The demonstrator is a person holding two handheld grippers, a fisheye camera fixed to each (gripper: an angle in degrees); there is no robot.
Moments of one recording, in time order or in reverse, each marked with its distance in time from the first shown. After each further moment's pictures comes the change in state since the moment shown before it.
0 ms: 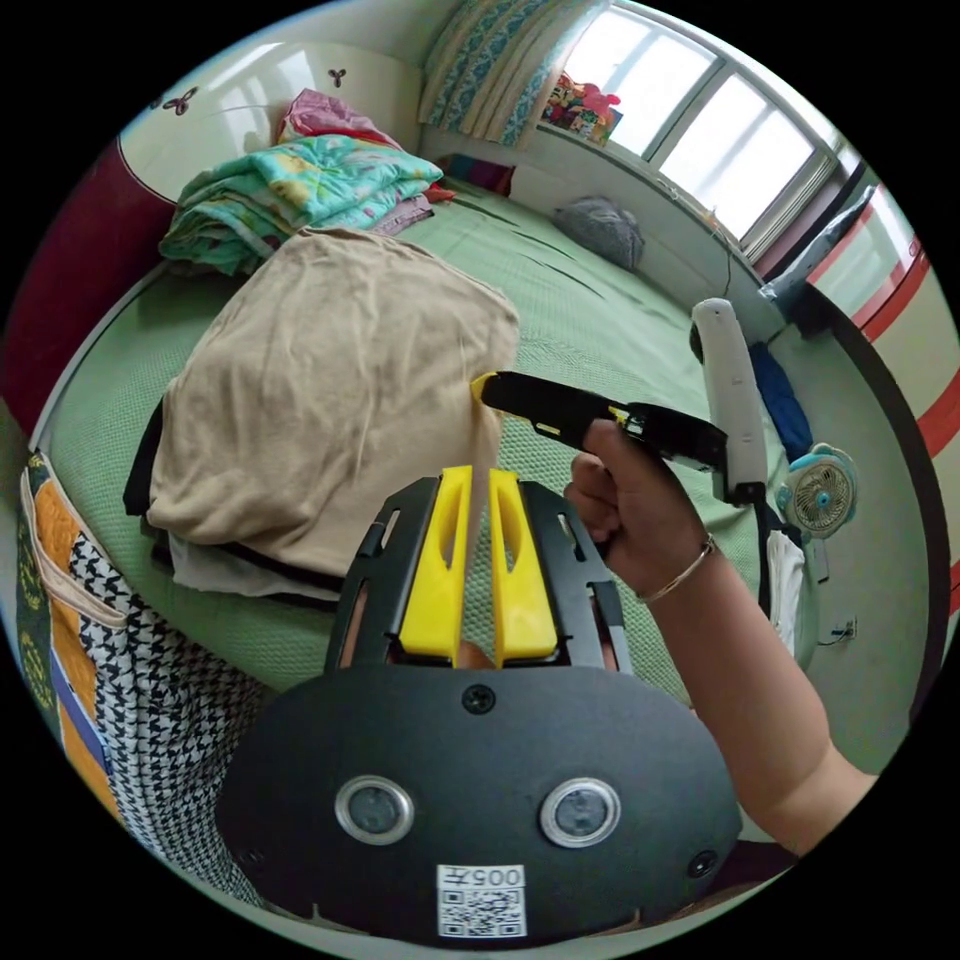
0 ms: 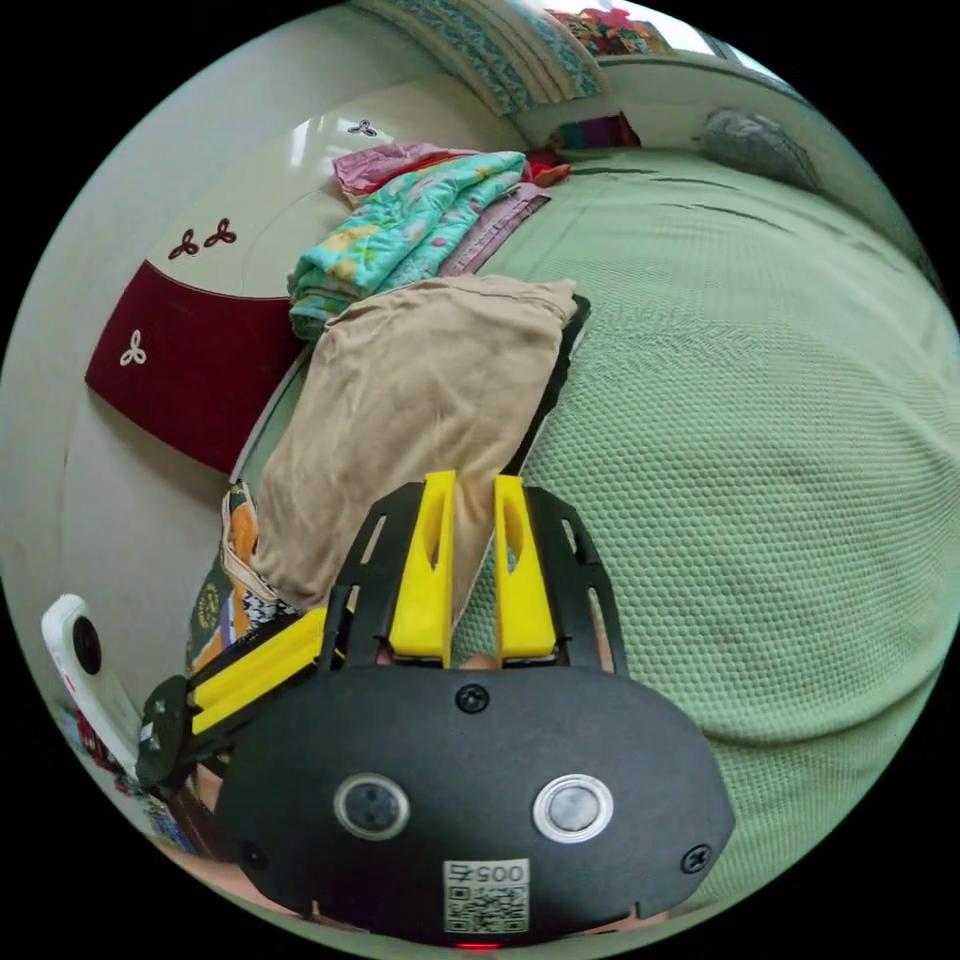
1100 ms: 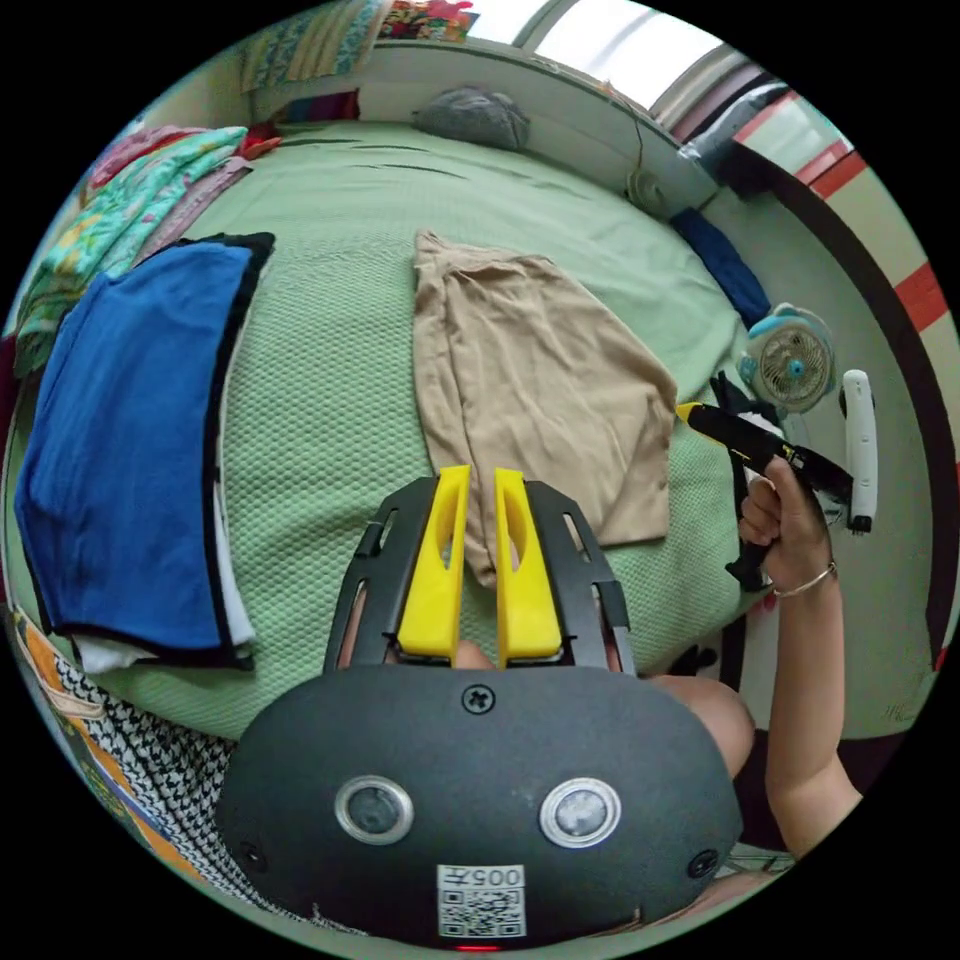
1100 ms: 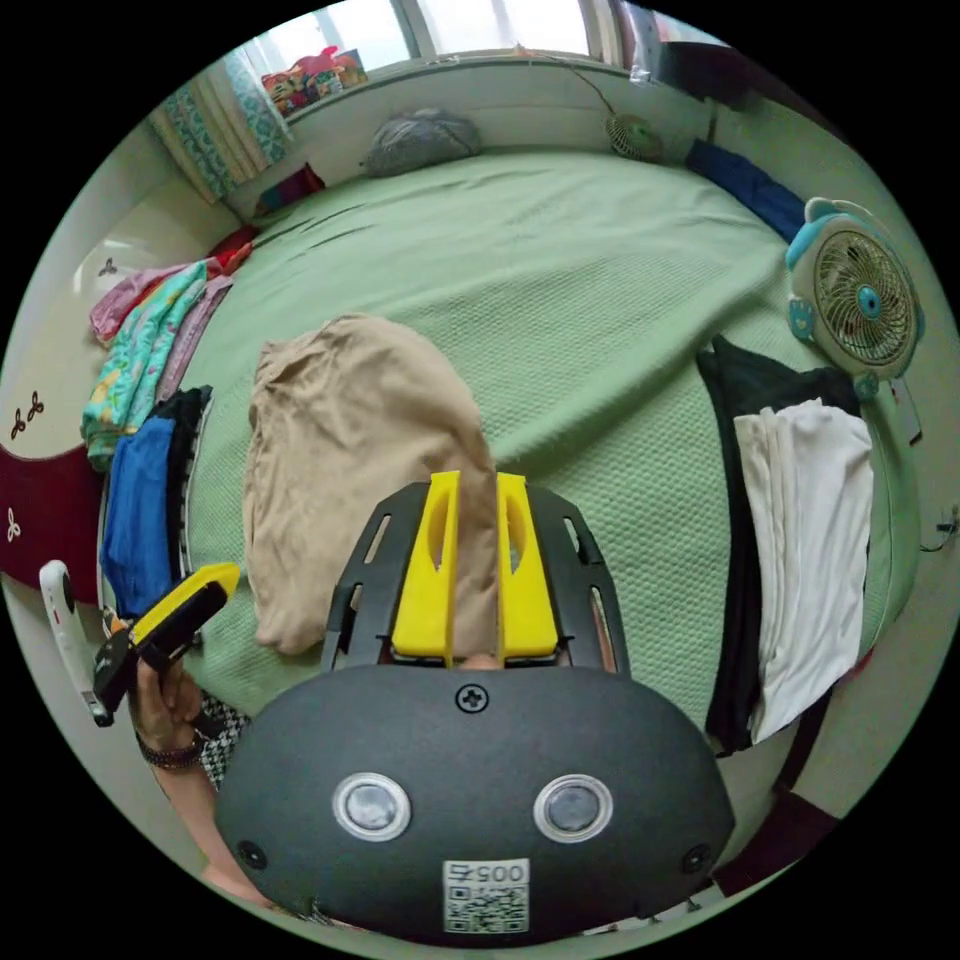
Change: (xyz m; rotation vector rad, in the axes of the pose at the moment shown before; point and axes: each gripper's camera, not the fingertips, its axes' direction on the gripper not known) left arm 0.159 -0.027 0.124 -0.271 0.065 0.338; right arm 0.286 0.042 -0.111 -0.016 0.440 0.477
